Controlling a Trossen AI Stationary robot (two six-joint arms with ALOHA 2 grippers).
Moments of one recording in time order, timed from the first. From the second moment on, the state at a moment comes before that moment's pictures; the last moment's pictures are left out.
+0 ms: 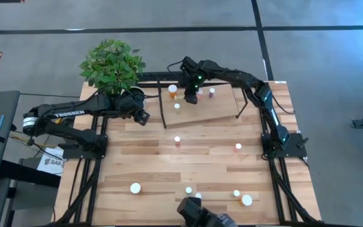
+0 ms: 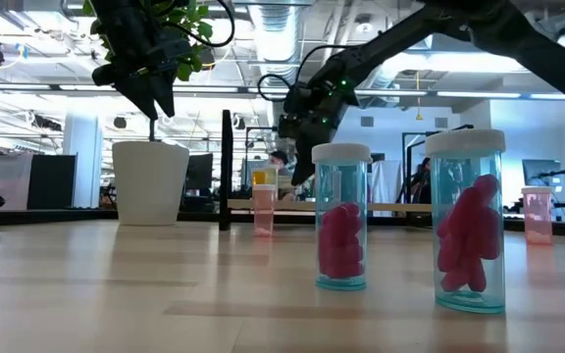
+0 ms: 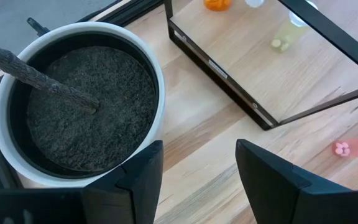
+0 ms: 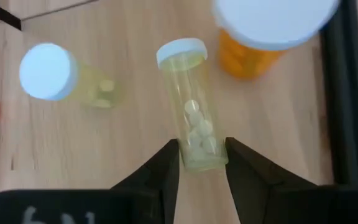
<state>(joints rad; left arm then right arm) 0.26 1.16 1.03 -0.95 -0.37 -0.63 -0.62 2.24 1.96 -0.90 -0.34 -0.50</state>
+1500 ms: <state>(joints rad) 0.26 1.16 1.03 -0.57 -0.26 -0.07 -0.35 1.85 1.96 -1.18 -0.24 -0.22</state>
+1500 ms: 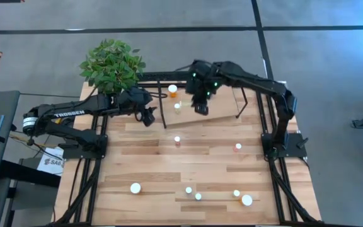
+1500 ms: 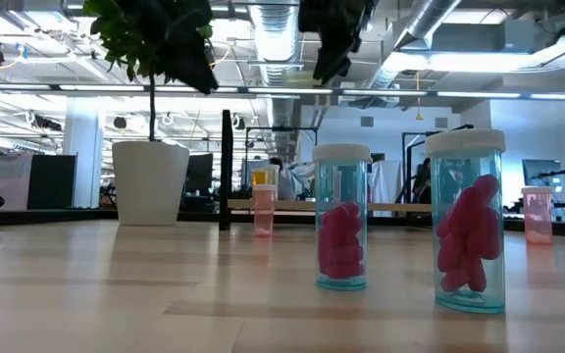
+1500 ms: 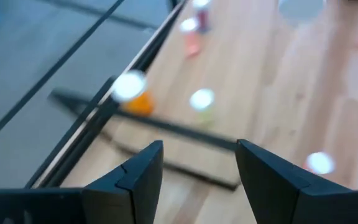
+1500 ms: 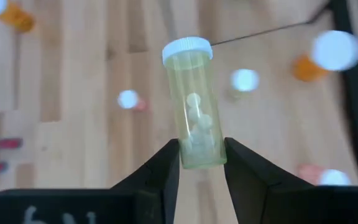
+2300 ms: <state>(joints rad) 0.25 1.16 1.03 -0.18 -0.02 0.20 -0.27 1.85 1.96 -1.01 -0.09 -0.14</state>
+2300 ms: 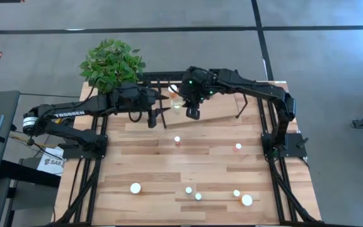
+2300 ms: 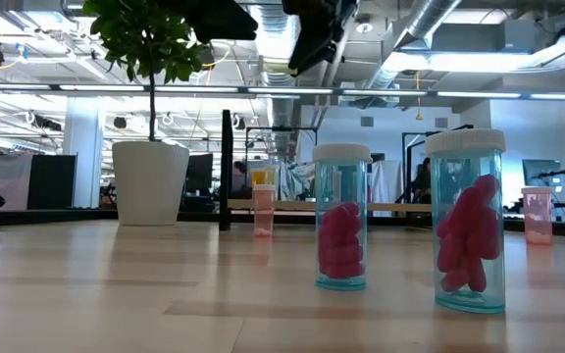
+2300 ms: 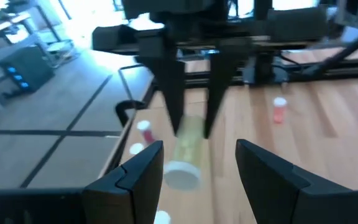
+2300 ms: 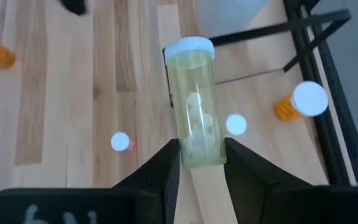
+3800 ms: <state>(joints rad) 0.25 1.16 1.03 -0.16 -0.06 0.09 -0.24 1.85 2.04 -0.95 -0.09 -0.20</state>
